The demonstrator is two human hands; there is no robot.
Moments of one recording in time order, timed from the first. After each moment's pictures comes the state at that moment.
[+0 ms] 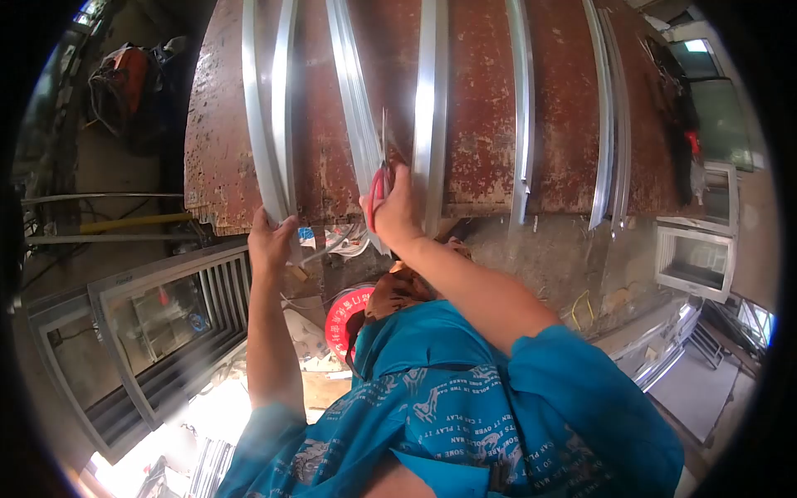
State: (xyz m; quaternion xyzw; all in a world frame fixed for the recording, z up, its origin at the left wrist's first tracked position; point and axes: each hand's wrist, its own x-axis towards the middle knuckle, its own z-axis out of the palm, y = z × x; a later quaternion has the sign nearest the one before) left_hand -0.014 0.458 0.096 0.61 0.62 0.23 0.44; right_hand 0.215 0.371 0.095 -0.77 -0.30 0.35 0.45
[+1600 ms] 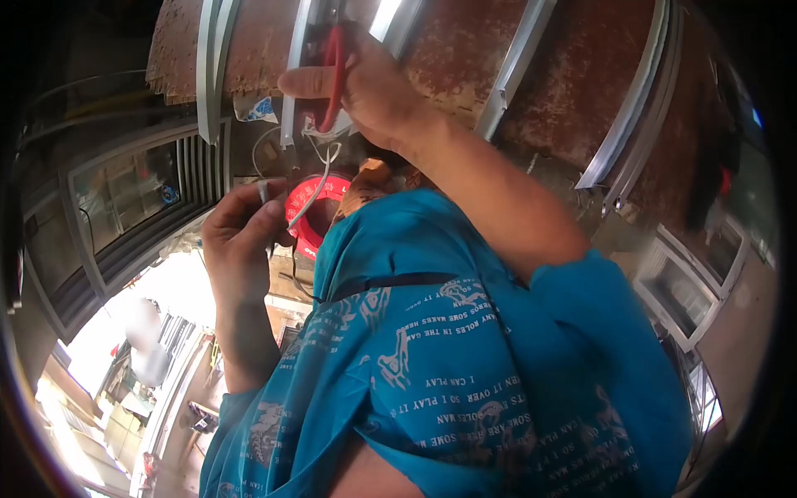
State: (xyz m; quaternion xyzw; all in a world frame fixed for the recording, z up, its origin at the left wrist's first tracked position) left_hand 0.119 0.254 0.279 0.36 0.63 0.31 0.62; right_hand 0.312 0.336 0.186 -0.36 -0.27 0.72 0.53
